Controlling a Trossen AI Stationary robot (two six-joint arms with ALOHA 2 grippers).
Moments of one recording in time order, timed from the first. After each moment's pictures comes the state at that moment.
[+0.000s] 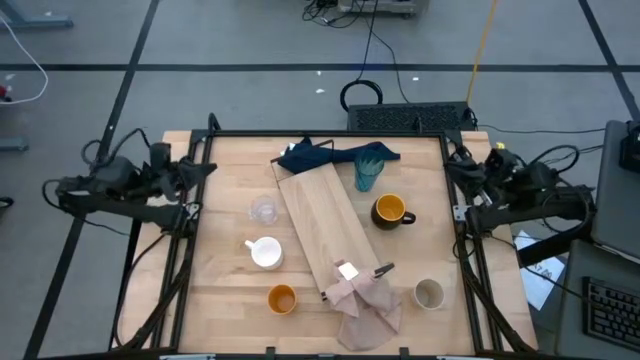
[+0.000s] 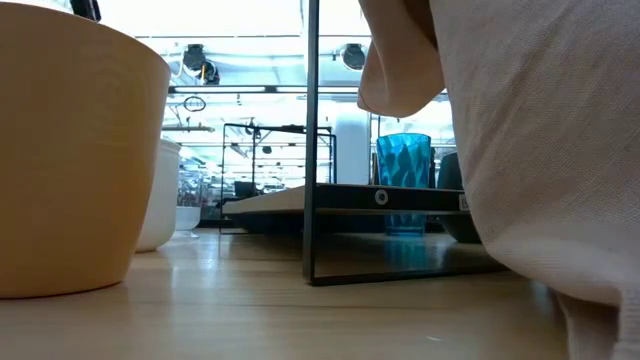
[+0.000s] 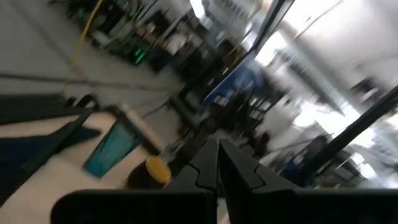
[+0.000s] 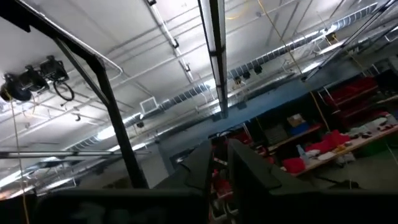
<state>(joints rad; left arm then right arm) -0.14 0.35 0.77 -0.35 -0.39 -0.76 0.09 0.35 0.52 0.37 0.16 0.40</state>
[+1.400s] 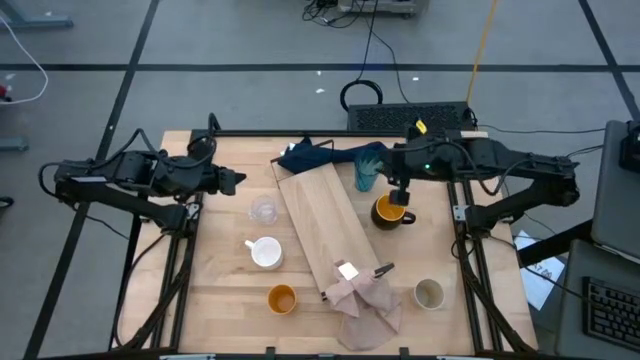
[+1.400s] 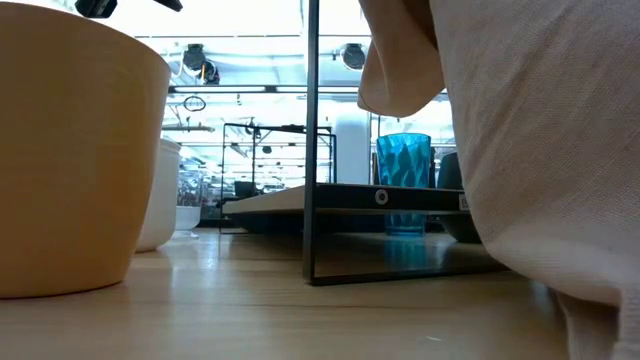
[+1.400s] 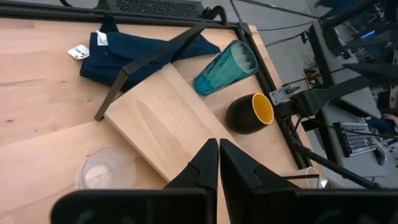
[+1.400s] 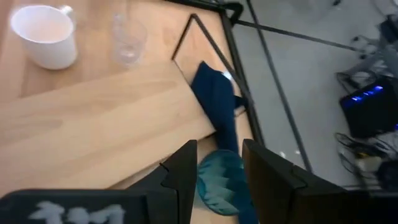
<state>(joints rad) -0.10 0.90 1.20 -0.97 -0.44 -1.20 -0.03 1.26 1.49 -0.98 0.37 -0.16</state>
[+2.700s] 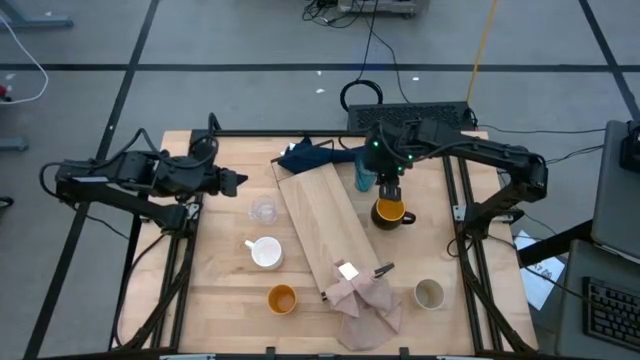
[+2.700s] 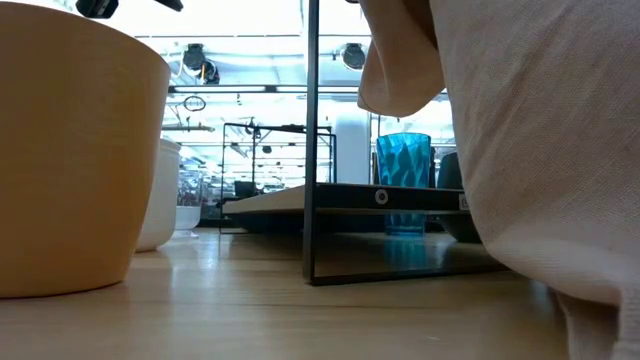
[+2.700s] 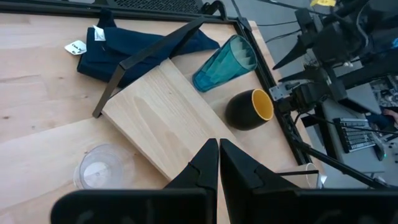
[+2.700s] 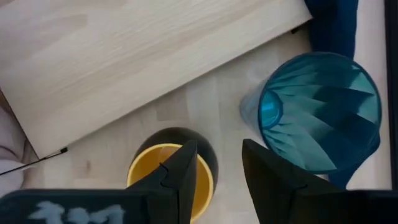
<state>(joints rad) -0.10 0.90 1.20 -0.96 -0.43 -1.20 -0.34 1.52 1.49 -1.21 -0.11 -0.22</state>
